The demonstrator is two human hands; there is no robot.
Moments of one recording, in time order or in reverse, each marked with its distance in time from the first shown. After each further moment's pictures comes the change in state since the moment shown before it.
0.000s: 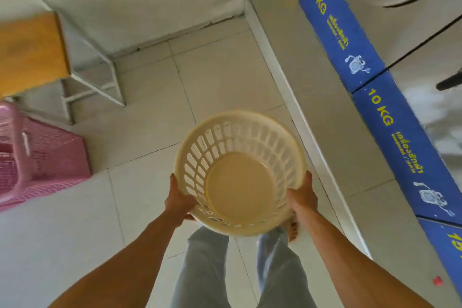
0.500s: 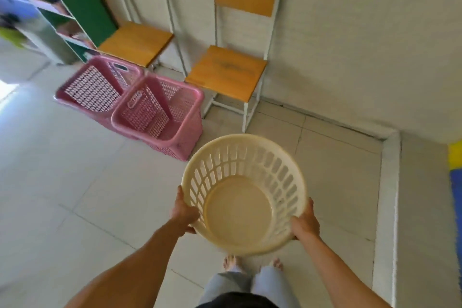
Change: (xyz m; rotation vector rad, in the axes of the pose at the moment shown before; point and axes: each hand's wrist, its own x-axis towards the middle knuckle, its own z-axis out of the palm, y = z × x) left_hand -0.058 -0.091 -0.290 -0.619 0.312 -0.116; right_hand -0.181 -0.222 0.212 -0.464 -0.266 -0.545
